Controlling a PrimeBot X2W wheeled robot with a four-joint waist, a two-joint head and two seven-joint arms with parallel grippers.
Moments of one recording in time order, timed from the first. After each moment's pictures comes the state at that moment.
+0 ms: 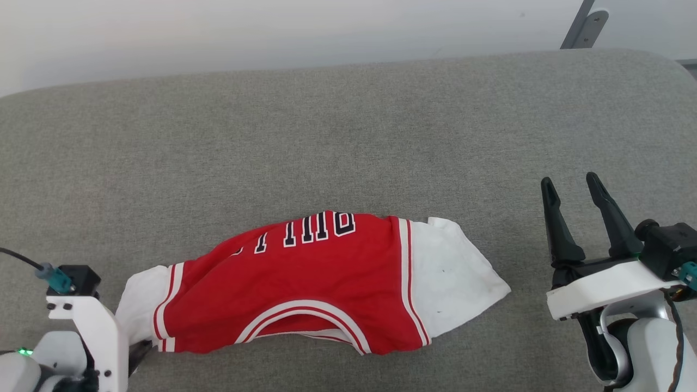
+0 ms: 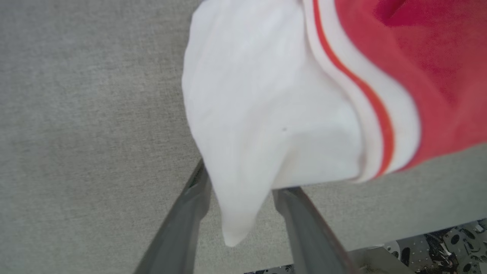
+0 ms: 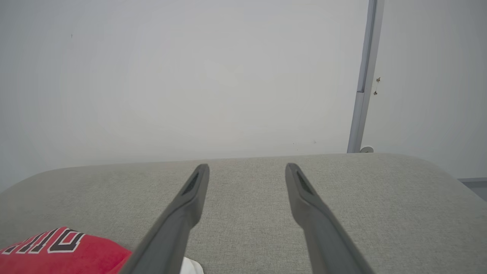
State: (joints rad) left arm -0.18 0.80 -0.47 0.16 -0.93 0.13 0.66; right arm -0.17 -0.13 0.01 0.08 0.29 0.13 -0.12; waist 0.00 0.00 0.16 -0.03
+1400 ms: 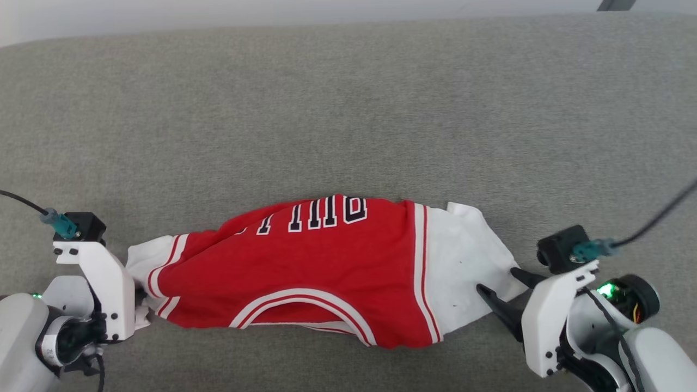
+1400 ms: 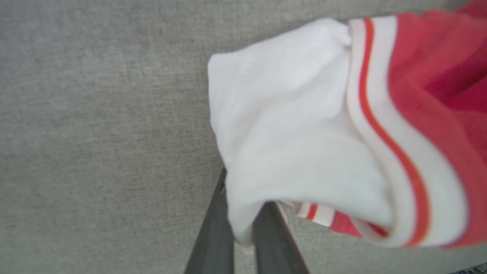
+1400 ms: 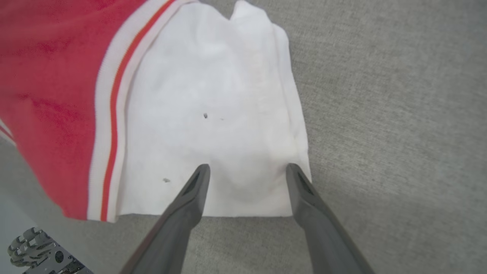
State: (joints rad) left arm -0.42 0.70 -0.52 0.40 -0.93 0.02 0.69; right arm -0.16 -0.33 0.27 -0.01 0.51 0.13 0.62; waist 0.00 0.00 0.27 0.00
